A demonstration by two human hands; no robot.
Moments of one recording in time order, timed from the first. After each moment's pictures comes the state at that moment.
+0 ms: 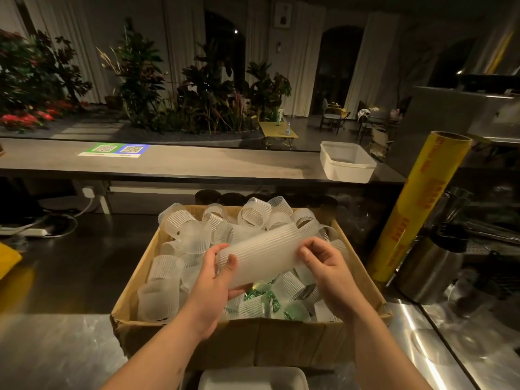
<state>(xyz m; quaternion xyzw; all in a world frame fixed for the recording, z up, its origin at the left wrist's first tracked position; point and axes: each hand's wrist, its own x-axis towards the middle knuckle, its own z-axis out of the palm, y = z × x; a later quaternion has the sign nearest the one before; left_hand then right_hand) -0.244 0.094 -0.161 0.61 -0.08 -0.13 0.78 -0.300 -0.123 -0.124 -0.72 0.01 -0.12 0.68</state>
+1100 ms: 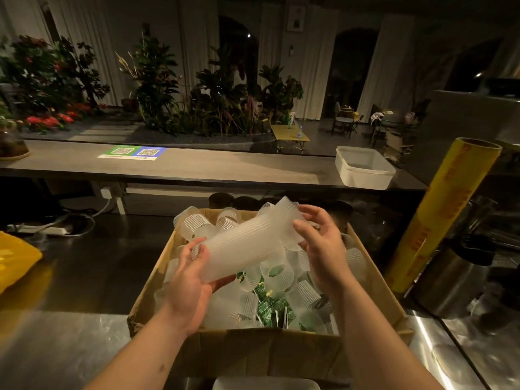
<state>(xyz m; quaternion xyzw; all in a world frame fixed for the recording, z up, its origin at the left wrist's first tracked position) -0.220 0.139 -0.147 0.51 -0.01 -0.08 0.86 -0.248 -0.085 -0.091 -0.67 0.03 -0.19 0.71</state>
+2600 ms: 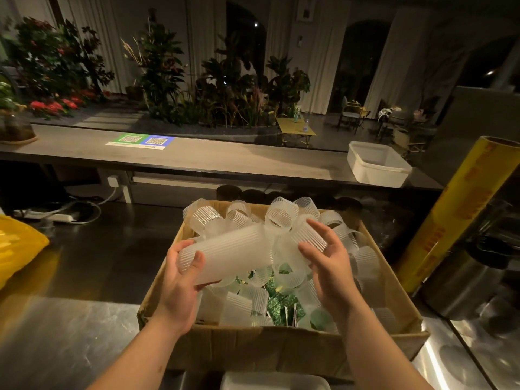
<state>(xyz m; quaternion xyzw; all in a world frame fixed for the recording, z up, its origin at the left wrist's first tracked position) -0.213 0.174 -0.179 0.58 -0.03 0.00 0.82 -0.248 -0.081 -0.143 -0.63 0.02 -0.15 0.76</state>
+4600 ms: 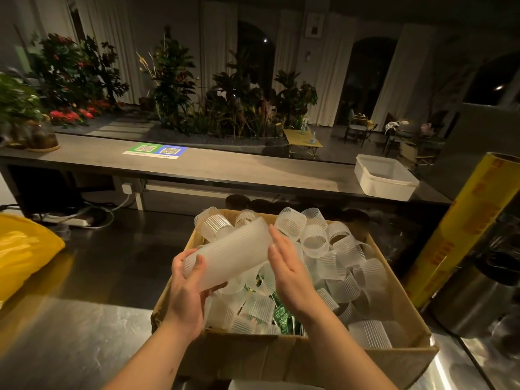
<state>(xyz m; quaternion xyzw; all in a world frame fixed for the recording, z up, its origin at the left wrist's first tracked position) -0.217 0.177 -0.176 0.57 0.02 0.04 0.82 -0.237 -0.012 -0.137 -0.79 -0.06 -0.08 0.60</state>
